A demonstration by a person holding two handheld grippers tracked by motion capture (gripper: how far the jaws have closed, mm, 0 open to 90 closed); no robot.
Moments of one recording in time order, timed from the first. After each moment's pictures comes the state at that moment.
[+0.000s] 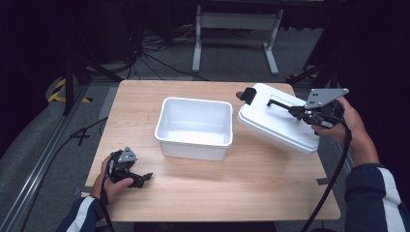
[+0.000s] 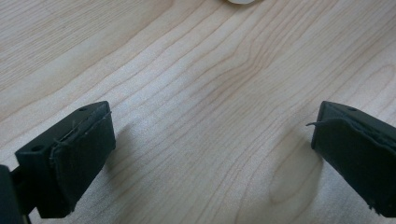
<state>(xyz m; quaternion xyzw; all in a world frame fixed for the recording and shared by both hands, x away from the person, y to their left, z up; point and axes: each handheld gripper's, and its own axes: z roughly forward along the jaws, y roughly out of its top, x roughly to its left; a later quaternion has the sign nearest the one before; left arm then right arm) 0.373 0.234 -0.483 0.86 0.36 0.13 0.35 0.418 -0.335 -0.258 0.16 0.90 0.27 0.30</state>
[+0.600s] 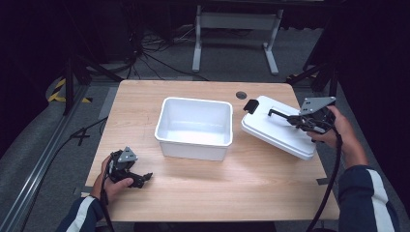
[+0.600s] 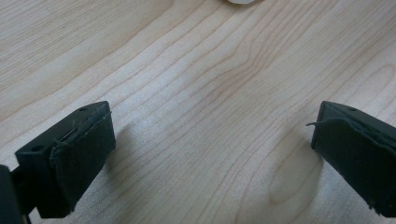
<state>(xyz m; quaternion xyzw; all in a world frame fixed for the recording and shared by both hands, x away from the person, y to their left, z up) 0.373 0.234 -0.483 0.86 0.36 0.13 0.35 0.440 -0.351 -0.312 0.20 0.91 0.25 0.26</state>
